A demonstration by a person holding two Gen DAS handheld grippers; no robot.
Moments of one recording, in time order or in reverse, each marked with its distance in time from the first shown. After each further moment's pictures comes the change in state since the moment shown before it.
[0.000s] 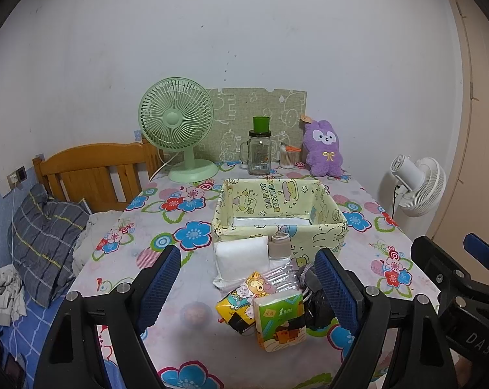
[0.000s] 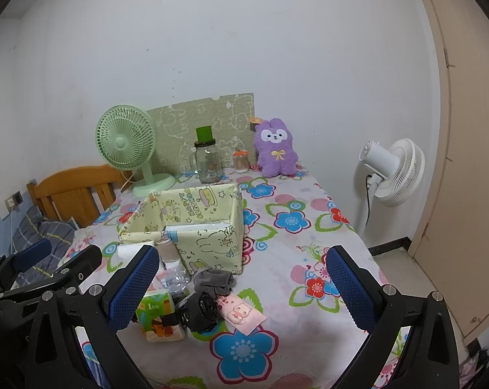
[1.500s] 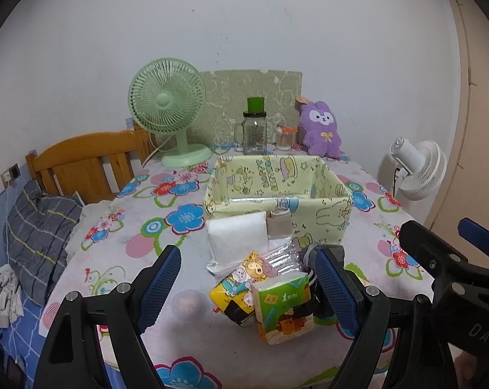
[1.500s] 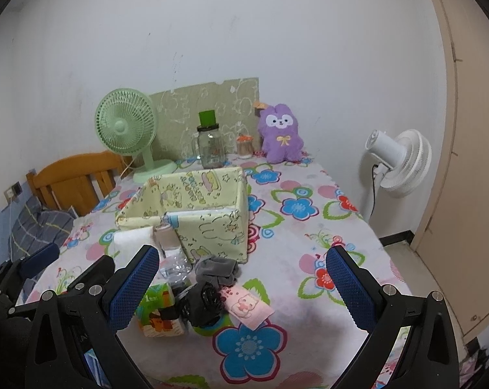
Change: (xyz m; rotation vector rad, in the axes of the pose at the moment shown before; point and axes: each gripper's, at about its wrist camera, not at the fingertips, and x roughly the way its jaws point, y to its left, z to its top) left arm 0.029 -0.002 -0.024 0.030 0.058 -0.019; right arm 0.027 0.009 -0.012 -0.012 0.064 0.018
